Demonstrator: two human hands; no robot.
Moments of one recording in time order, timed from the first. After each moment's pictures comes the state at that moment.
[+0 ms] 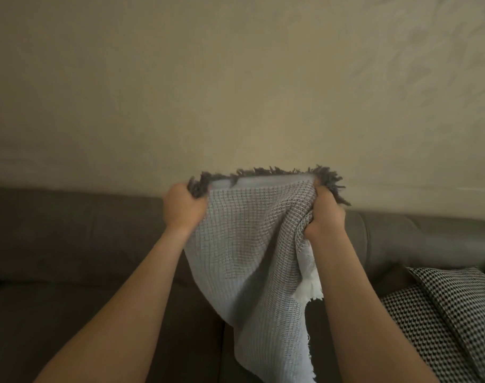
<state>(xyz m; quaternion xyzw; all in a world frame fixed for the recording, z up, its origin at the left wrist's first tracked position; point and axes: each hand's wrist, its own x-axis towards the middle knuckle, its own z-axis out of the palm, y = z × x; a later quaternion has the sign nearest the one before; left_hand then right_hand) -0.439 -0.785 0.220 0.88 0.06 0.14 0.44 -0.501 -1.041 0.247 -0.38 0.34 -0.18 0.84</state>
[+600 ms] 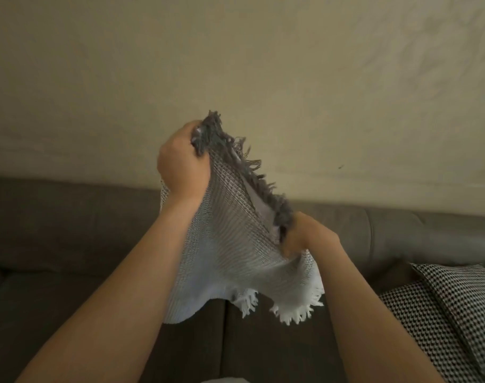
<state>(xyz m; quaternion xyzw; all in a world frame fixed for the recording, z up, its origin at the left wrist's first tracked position) -0.435 -0.794 0.287 0.81 -0.03 0.44 0.39 -0.517 -1.021 0.228 -0.97 0.08 0.19 0.13</state>
